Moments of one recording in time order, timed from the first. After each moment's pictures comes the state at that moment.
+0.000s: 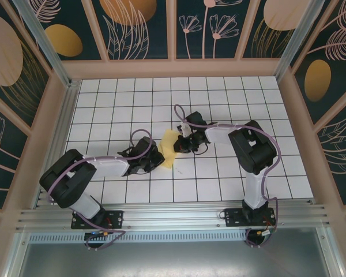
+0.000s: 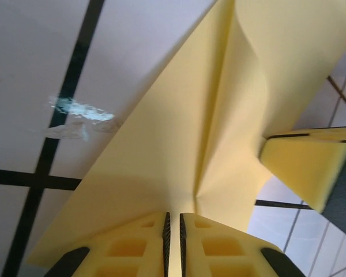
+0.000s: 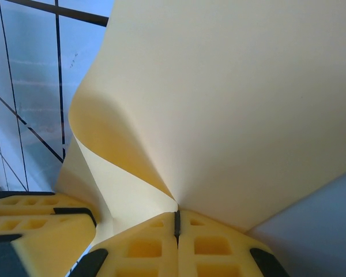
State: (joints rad) left arm -0.73 1.58 0.60 0.08 0.10 -1.27; right arm 0.58 1.96 1.10 -0.27 -0.62 0.46
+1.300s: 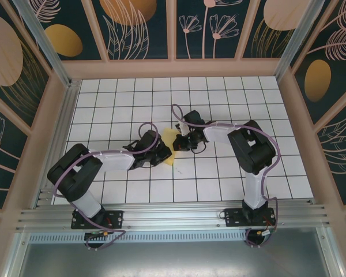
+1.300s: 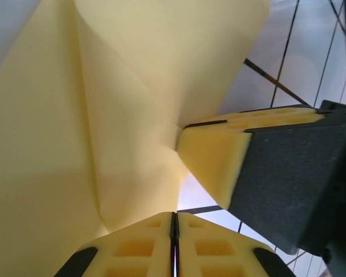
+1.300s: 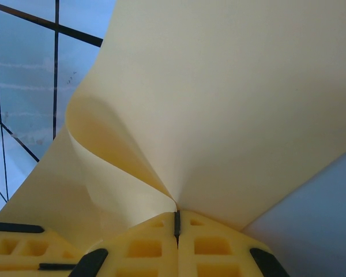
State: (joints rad) left arm -0.73 1.66 0.71 0.13 0.19 -1.21; right arm 0.60 1.96 1.13 -0.29 -0.54 0.41
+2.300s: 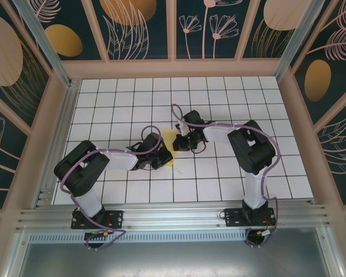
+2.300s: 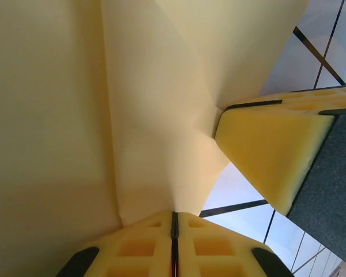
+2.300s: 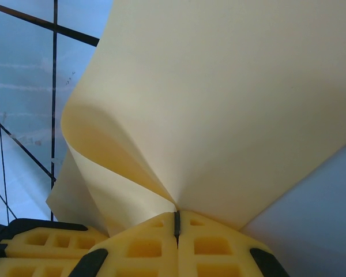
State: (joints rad) left arm -0.75 1.73 0.71 0.14 0.22 -1.22; right arm 0.60 1.97 1.13 -0.30 -0.54 0.41
